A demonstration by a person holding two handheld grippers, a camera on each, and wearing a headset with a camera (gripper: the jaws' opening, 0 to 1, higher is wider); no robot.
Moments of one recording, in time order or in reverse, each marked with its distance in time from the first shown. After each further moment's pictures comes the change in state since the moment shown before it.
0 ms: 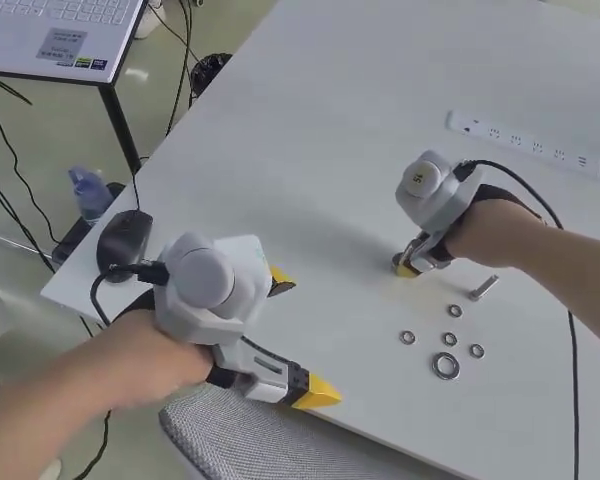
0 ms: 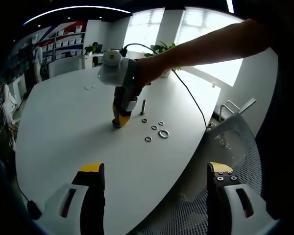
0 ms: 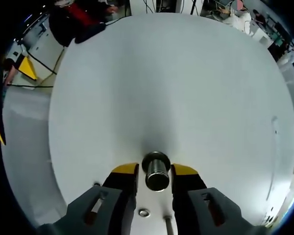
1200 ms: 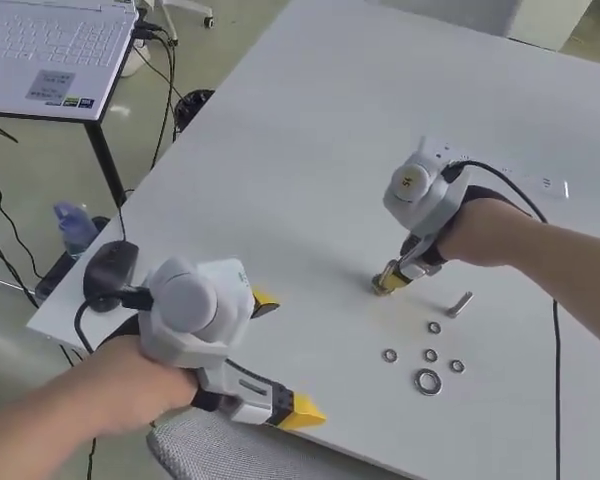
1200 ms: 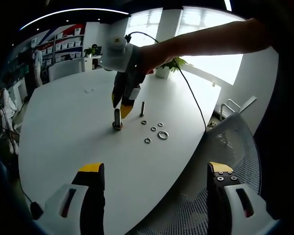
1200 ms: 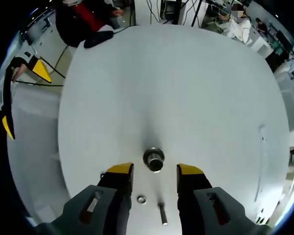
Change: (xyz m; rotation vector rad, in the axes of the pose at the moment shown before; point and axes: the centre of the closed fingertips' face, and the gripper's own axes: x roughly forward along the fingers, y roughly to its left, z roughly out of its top) left arm -0.006 -0.006 0.006 0.022 -0.004 0.016; right arm -0.043 -0.006 0.005 -0.051 -0.026 -0.034
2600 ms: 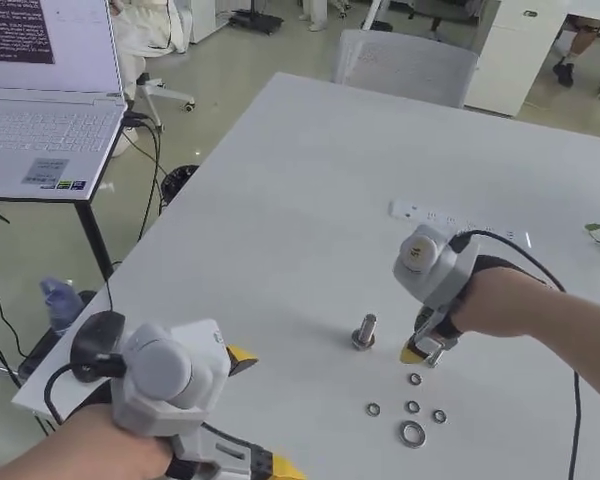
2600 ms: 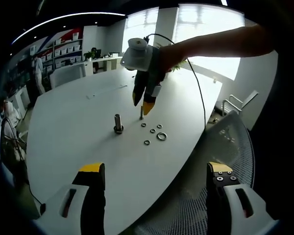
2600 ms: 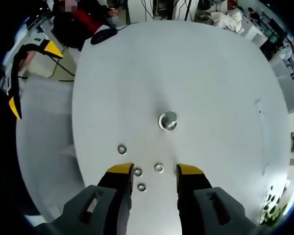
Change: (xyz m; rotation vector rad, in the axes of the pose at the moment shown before) left arm -0.019 -0.013 0.010 0.053 0.010 0.041; right arm -0.029 0.026 -0.059 0.080 0.031 0.009
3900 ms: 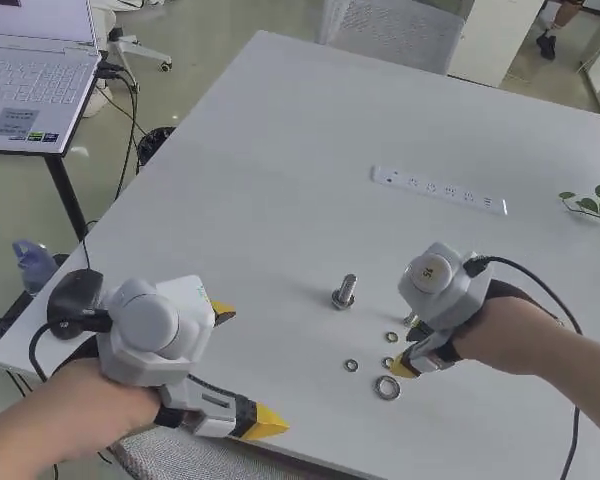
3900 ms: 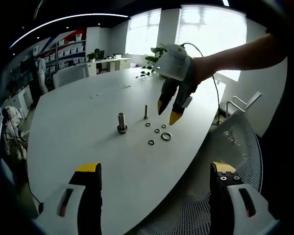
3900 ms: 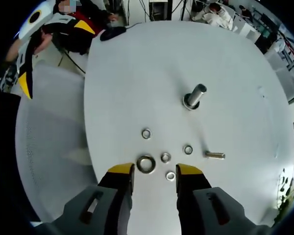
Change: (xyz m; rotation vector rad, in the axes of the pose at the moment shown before) left arm 0.009 0.010 -0.005 -0.006 -0.017 0.033; right arm 0.008 0.054 -0.036 0.064 -0.071 -0.011
